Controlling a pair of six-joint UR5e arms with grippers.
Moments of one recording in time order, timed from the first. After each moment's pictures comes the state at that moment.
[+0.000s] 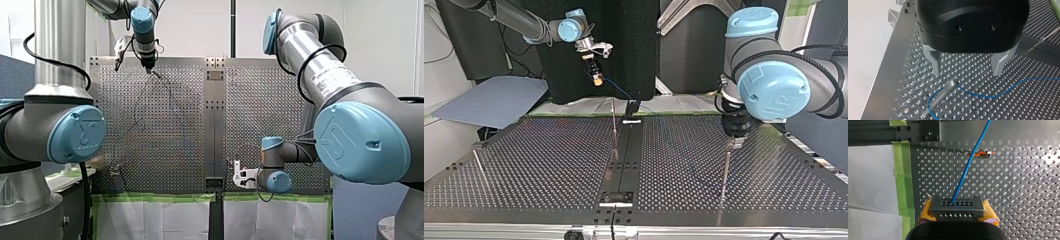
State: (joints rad) left arm -0.19 -1.58 -1.46 -3.63 -1.90 -1.68; right arm 2.06 -0.72 1.96 -1.07 1.43 1.59
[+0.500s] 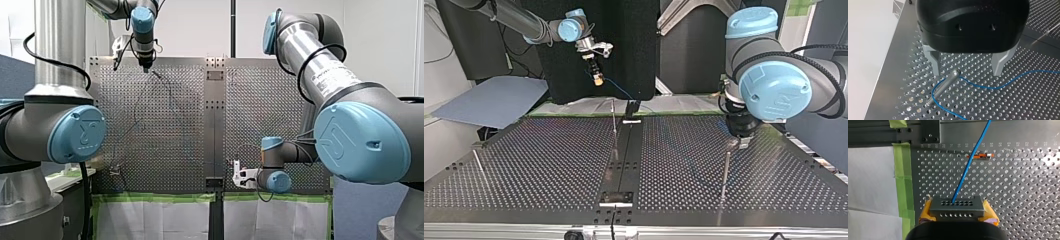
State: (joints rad) left arm -0.18 -1.58 -1.46 -3.63 -1.95 -1.70; right arm 2.06 -0.72 1.96 -1.07 1.42 1.59
